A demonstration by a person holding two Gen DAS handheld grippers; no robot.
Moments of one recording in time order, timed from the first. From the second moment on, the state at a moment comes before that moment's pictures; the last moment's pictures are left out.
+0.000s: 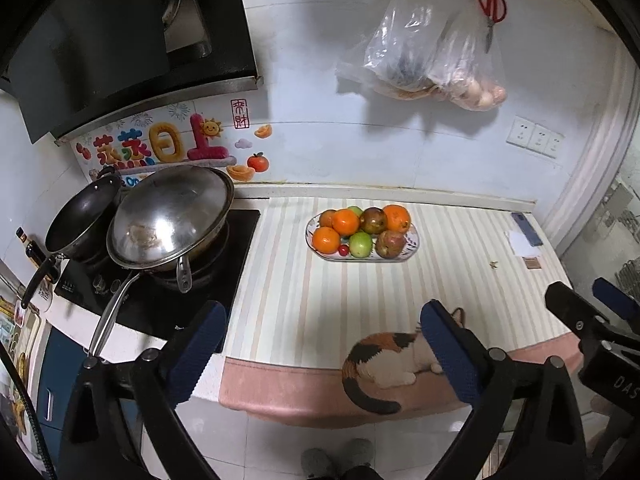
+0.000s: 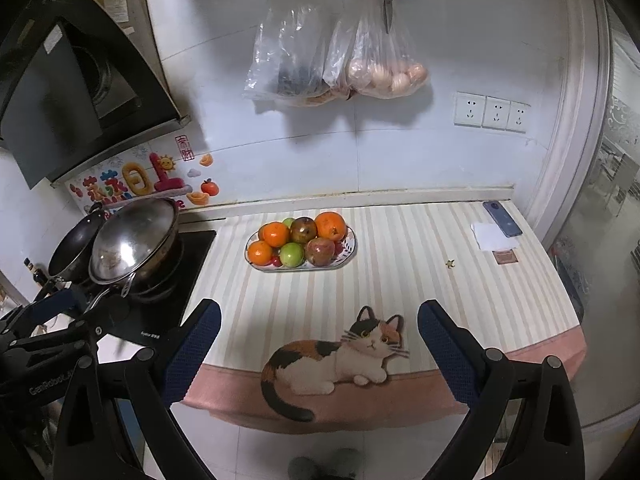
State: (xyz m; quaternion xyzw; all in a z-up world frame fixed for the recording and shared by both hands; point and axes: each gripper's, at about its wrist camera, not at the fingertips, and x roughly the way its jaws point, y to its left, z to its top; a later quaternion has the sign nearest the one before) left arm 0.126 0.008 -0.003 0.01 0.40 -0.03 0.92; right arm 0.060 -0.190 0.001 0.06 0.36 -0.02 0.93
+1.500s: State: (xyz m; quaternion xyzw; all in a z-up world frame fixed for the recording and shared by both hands) left arm 0.212 0.002 -0.047 0.02 0.44 -0.01 0.90; right arm 0.175 -0.185 -0.060 0.05 0.41 -0.02 0.91
